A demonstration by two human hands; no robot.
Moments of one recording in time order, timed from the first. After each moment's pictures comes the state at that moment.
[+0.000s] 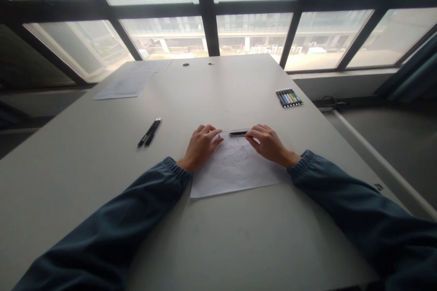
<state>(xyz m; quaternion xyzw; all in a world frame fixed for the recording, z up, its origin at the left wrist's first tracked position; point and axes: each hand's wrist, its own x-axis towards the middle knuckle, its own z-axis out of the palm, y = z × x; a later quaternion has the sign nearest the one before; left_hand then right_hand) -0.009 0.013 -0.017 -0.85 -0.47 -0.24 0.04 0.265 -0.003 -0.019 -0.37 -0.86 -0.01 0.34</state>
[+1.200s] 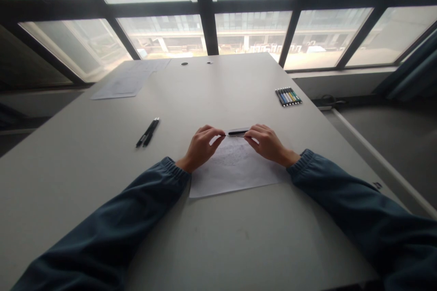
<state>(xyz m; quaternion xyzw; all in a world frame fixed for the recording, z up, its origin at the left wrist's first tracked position) -0.003 0.009 -0.013 -0.84 -0.35 -0.40 -0.04 0.264 -0.004 -0.019 -0.36 -0.87 0.00 0.35</state>
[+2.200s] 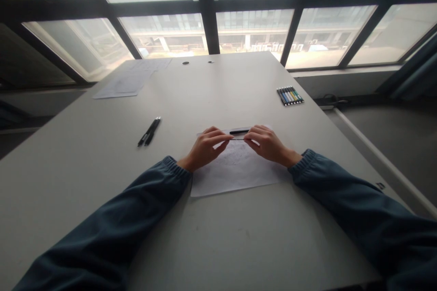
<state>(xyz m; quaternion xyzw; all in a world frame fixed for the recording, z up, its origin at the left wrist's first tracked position) 0.000 0.004 -0.007 -0.89 -0.27 -0.36 -0.07 0.263 -0.007 -0.015 -0.31 -0.88 0.02 0.35</state>
